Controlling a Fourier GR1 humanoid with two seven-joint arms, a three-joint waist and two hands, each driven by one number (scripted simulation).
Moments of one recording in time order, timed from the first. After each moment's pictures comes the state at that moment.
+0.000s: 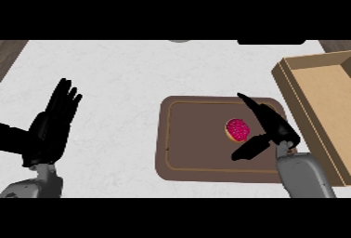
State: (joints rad) left arm -0.10 0.13 0.09 -1.69 0.13 0.09 0.24; right arm -0.27 -0.16 0.09 -1.48 0.49 0.35 0.50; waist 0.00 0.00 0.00
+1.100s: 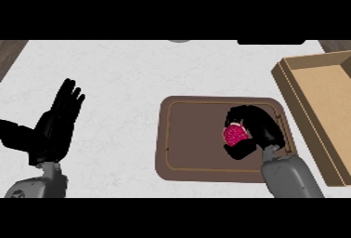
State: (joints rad) left arm -0.11 0.10 0.09 -1.66 0.11 0.09 0.23; right arm -0.27 -0.13 0.18 -1.46 0.73 0.24 0.35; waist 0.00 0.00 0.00
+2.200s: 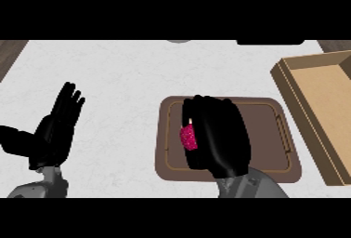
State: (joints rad) left arm -0.08 0.09 0.08 -1.68 0.09 0.09 0.21; right arm -0.46 0.00 0.53 -1.82 1.12 0.27 0.74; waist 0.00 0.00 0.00
